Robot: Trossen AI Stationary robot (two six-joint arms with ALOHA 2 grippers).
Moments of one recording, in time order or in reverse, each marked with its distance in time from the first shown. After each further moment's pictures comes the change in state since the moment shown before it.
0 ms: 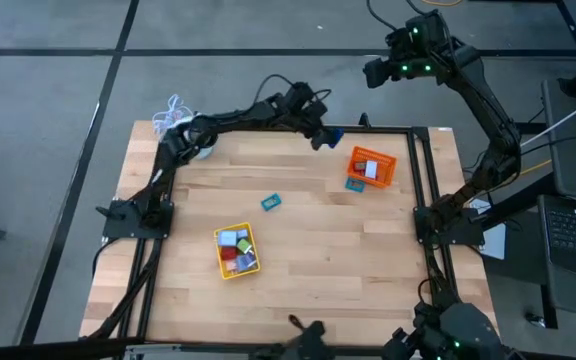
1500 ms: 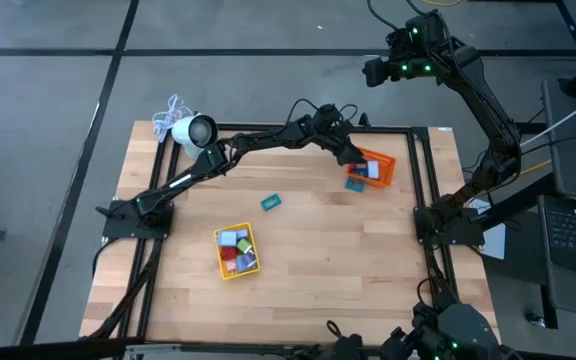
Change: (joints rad) left arm -0.087 0.467 0.456 0.203 0.150 -0.189; right arm 0.000 0.000 -0.001 0.000 -0.001 0.048
